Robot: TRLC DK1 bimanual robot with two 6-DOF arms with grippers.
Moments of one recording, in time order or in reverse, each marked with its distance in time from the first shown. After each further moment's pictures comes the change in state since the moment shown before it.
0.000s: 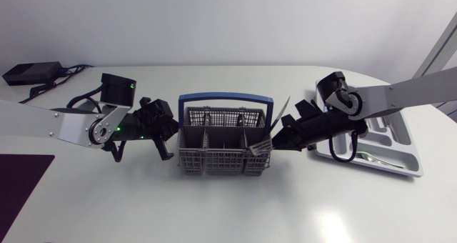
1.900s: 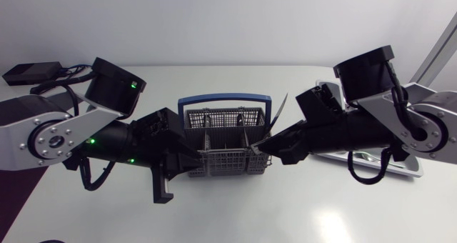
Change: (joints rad) left arm -0.276 -0.390 0.005 -0.562 0.075 -0.147; right arm 0.291 -0.590 -0.229 0.064 0.367 -0.217
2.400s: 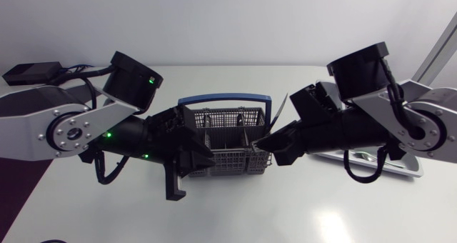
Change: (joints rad) left arm -0.061 0.068 0.068 0.000 0.000 -0.007; right arm 0.037 0.000 0.023 -0.015 0.021 0.000
